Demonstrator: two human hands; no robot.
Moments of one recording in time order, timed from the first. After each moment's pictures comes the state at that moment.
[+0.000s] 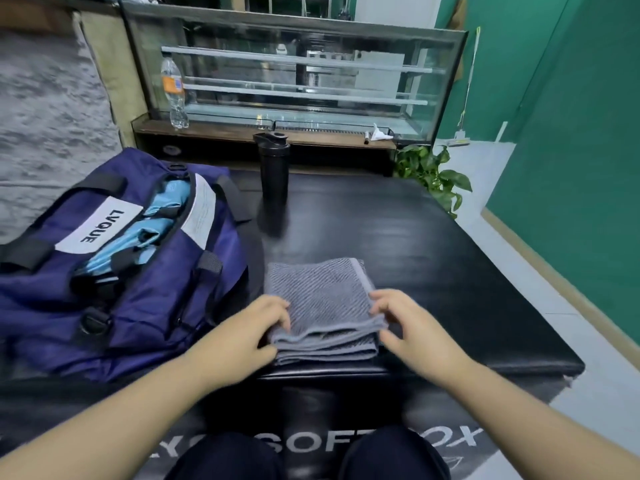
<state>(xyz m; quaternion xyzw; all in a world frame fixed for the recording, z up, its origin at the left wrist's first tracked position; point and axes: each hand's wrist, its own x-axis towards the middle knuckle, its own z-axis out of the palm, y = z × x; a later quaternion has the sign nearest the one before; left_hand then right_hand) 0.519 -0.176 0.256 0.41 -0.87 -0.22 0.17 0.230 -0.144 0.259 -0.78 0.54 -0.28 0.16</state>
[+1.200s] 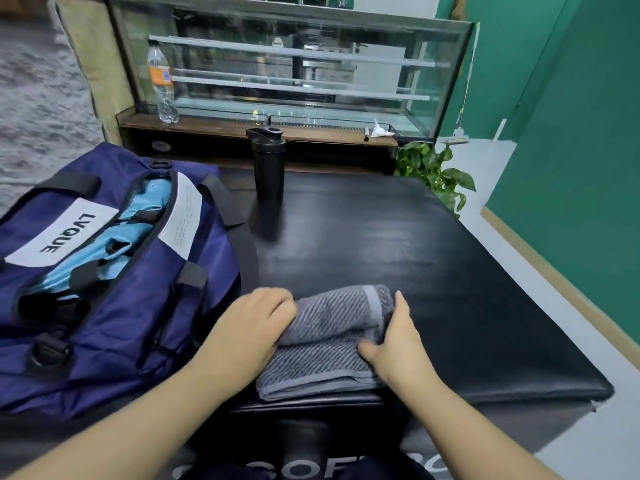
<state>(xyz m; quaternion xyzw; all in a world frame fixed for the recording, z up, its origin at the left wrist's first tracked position) 0.496 -0.214 0.247 0.35 -0.90 0.10 0.25 0.266 -0.179 0.229 -0.53 0.74 -0.31 0.28</state>
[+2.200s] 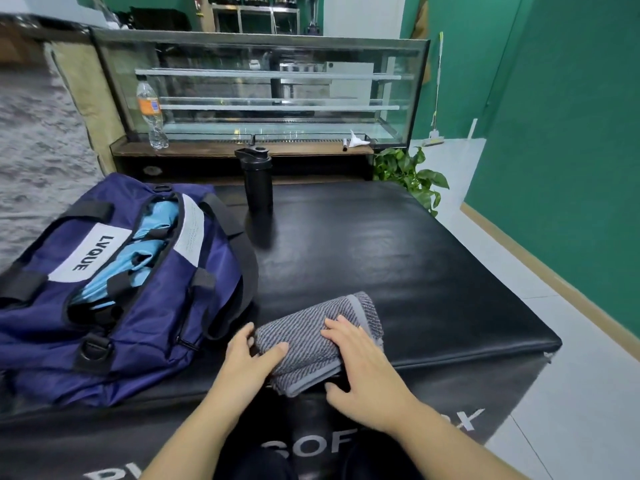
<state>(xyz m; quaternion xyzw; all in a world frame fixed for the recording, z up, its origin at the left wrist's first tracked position) 0.498 -0.156 0.218 0.56 -0.53 -0.50 0.40 0.294 -0.108 0.222 -0.79 0.55 -0.24 0.12</state>
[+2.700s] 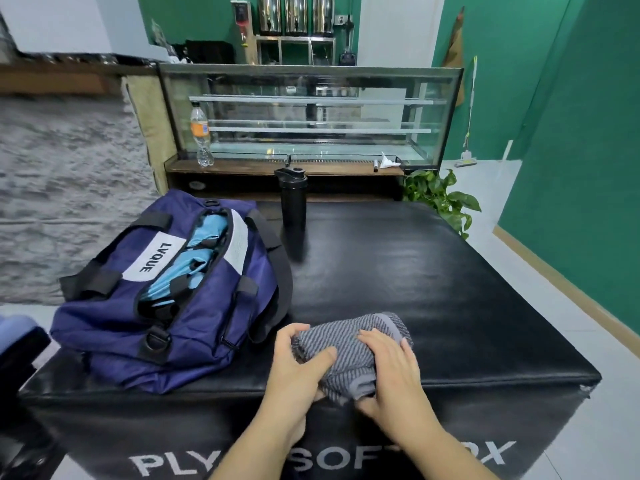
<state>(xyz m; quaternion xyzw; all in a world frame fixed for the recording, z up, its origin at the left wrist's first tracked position) 0.465 -0.107 0.271 0.49 -0.39 -0.58 0.52 0.305 -0.104 0.220 -0.75 0.55 -0.35 0.00</state>
